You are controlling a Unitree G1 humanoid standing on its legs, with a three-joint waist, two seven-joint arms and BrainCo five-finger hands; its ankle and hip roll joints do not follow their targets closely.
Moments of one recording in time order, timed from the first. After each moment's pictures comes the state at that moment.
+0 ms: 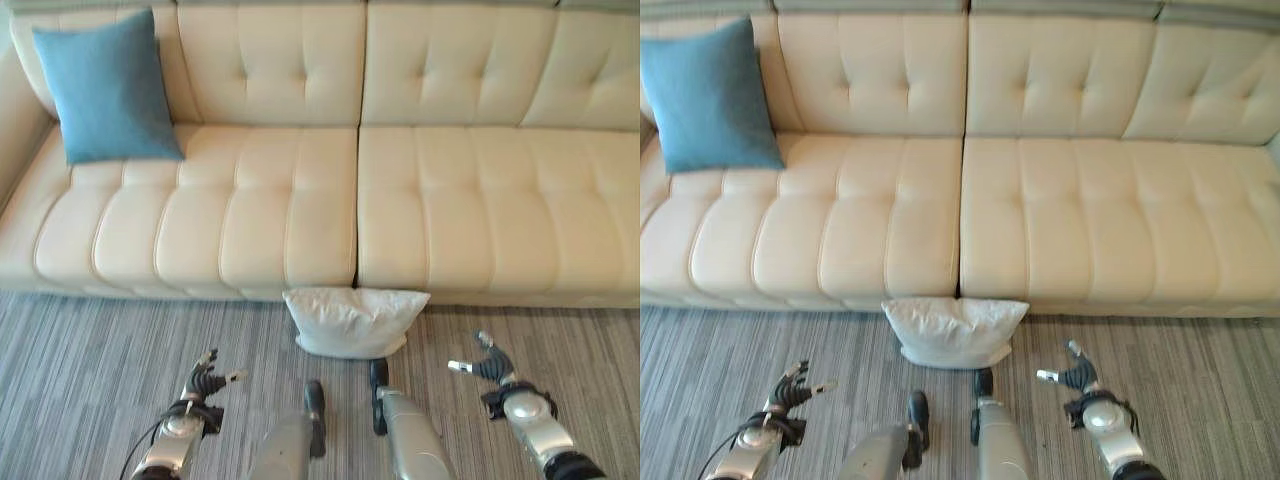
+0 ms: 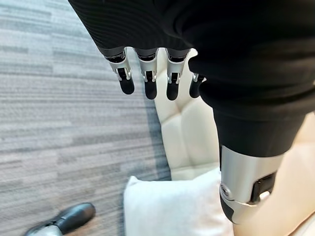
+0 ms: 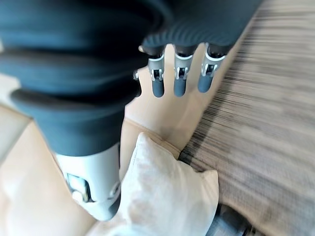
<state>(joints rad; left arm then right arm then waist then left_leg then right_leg) -0.17 0.44 -0.16 0.81 -0.24 -0.13 0.17 -0.25 -0.52 0.29 0.70 0.06 -0.07 -0.20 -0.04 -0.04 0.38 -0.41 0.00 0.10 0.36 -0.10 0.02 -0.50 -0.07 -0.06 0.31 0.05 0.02</state>
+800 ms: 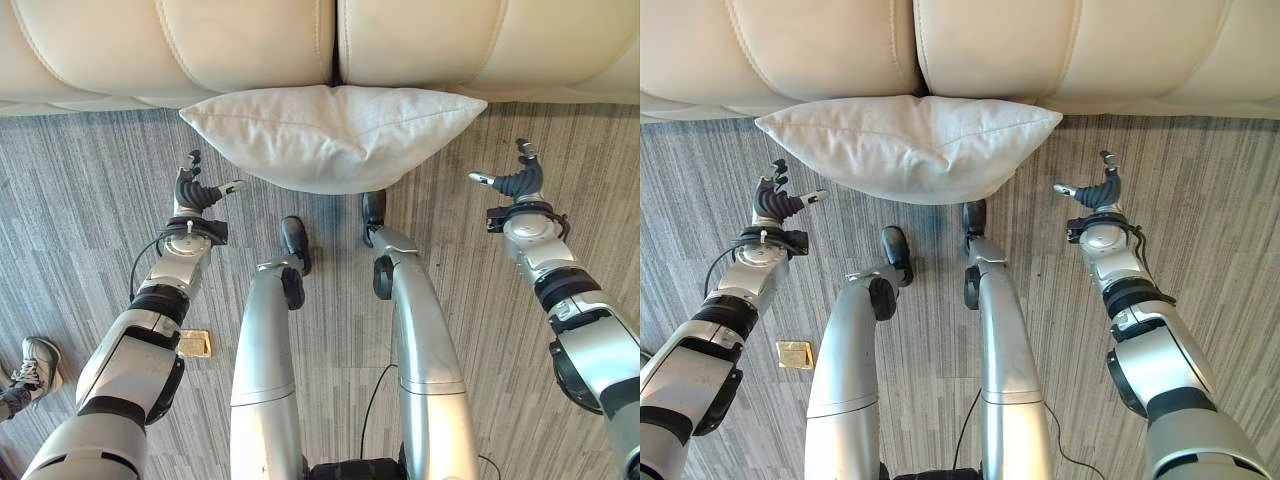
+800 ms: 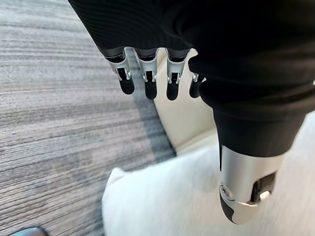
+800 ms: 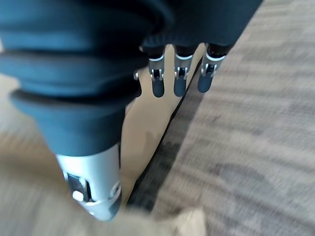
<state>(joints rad) -0.91 0.58 -0.43 0.95 -0.39 -0.17 0.33 -1.04 -0.53 0.51 0.96 0.35 -0.11 -0.42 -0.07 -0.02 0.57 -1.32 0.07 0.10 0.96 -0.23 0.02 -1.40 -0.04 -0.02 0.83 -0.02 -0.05</state>
